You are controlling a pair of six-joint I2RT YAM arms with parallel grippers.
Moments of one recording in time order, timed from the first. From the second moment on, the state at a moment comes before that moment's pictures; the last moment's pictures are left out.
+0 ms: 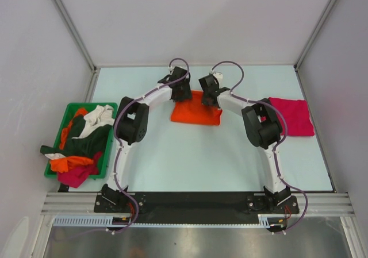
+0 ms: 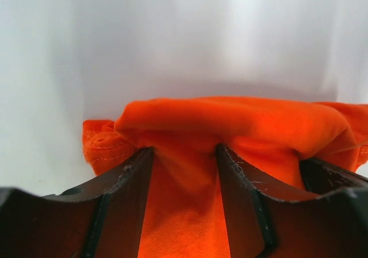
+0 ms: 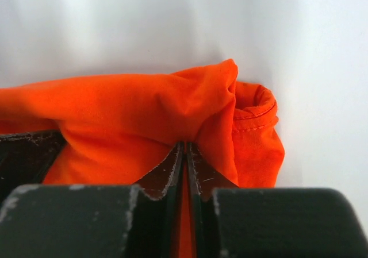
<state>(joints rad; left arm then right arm) -0.47 2.34 1.88 -0.43 -0.09 -0.57 0.51 2.23 1.66 -0.28 0.33 0.58</state>
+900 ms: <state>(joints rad) -0.47 1.64 1.15 -0.34 -0.09 -0.59 0.51 1.80 1.30 -0.25 0.31 0.60</state>
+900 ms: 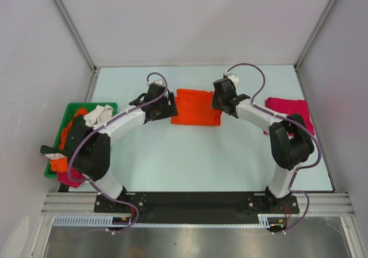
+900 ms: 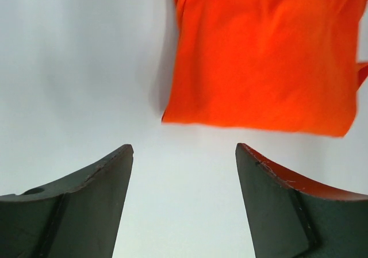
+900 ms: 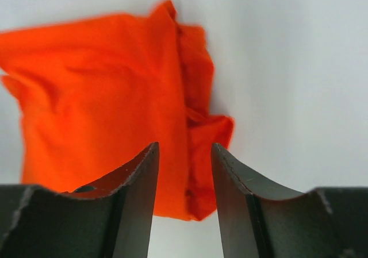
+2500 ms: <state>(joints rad) -0.51 1.49 0.99 -0.35 -0.07 -0.59 0.47 2.02 1.28 -0.10 0.19 0.73</state>
